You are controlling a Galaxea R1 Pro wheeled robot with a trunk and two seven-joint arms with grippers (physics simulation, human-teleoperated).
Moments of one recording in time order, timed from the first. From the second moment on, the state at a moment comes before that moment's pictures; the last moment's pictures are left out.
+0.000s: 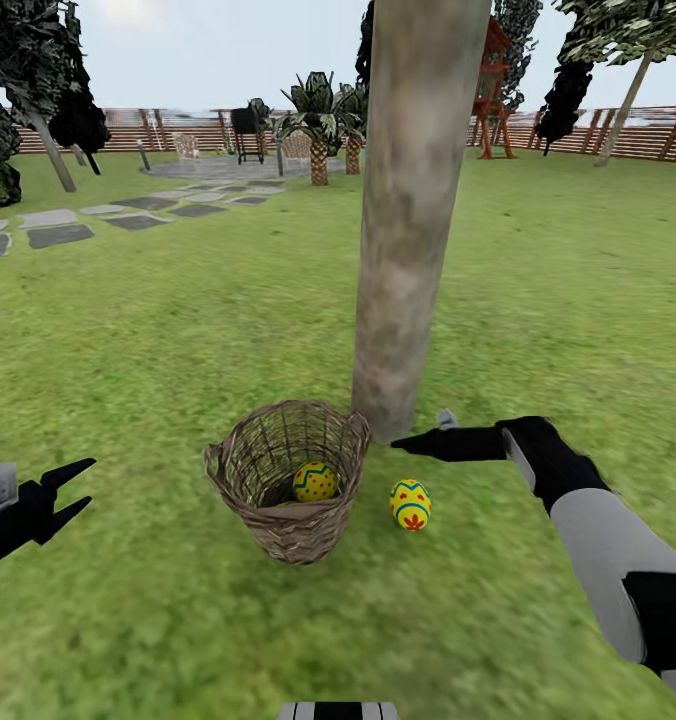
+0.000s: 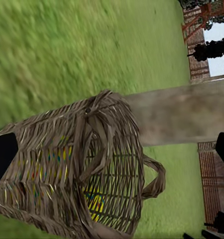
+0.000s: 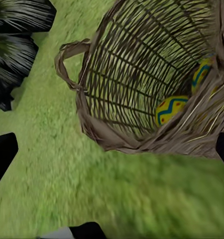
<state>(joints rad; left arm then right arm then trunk) -0.37 0.39 0.58 -1.23 1.22 0.98 -0.23 -1.04 -0.16 0.01 -0.58 0.01 0.80 1.22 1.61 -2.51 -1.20</state>
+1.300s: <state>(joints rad) -0.37 0.39 0.58 -1.23 1.22 0.98 -0.23 -1.04 0.14 0.24 -0.48 0.00 0.81 0.11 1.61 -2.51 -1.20</state>
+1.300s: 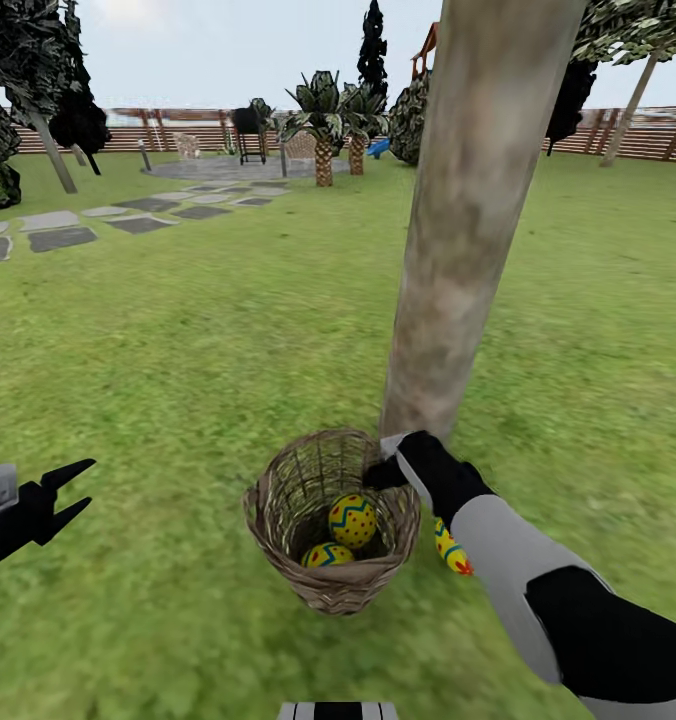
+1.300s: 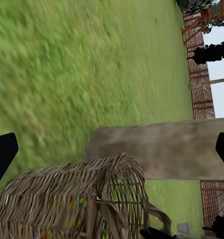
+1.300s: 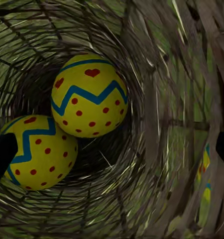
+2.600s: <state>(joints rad) -0.37 0.37 0.56 -1.23 1.22 0.98 -0.23 -1.02 0.15 0.94 -0.41 0.07 0.74 0.65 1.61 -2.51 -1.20</state>
